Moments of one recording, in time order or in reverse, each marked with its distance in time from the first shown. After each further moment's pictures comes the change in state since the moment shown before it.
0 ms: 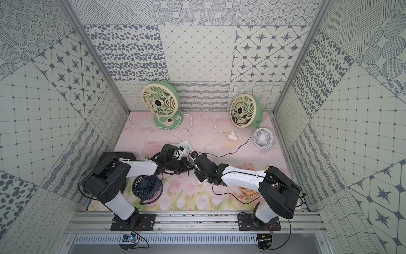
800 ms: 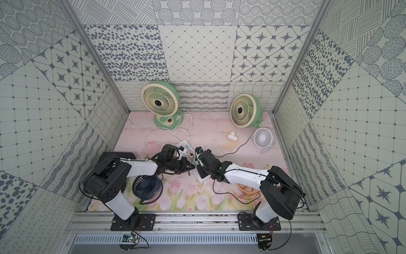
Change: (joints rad) left arm -0.001 0.007 -0.004 0.019 0.001 0.000; right arm -0.064 -0.020 -0.026 0.050 -0.093 0.090
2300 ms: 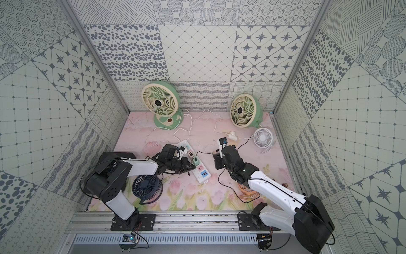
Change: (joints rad) left arm -0.003 0.003 0.011 -0.015 0.008 0.002; right arm -0.282 -0.421 -0.147 -0.051 -0.002 0.103
